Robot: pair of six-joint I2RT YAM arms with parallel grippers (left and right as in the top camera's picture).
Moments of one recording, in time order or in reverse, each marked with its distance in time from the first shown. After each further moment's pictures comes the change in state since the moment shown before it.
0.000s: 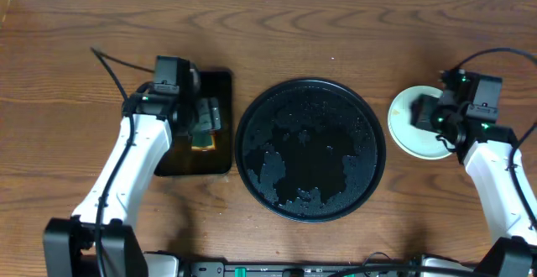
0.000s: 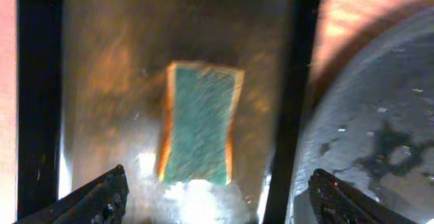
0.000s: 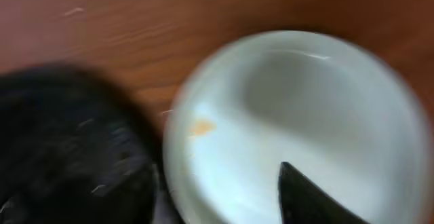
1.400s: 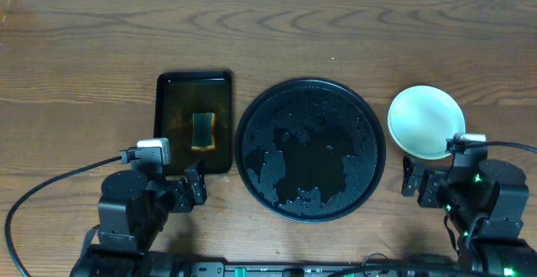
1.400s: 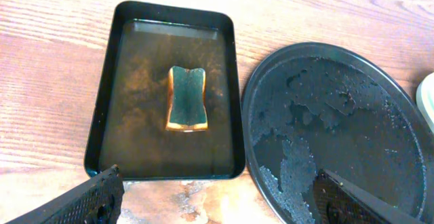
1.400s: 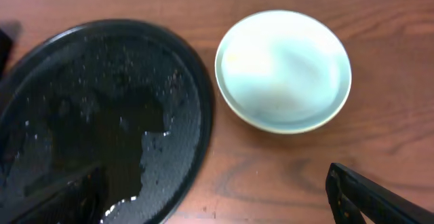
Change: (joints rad) left arm -0.035 -1.023 -0.336 -0.127 0.000 0.021; right arm 0.113 -0.832 -0.115 -0.507 0.100 -0.041
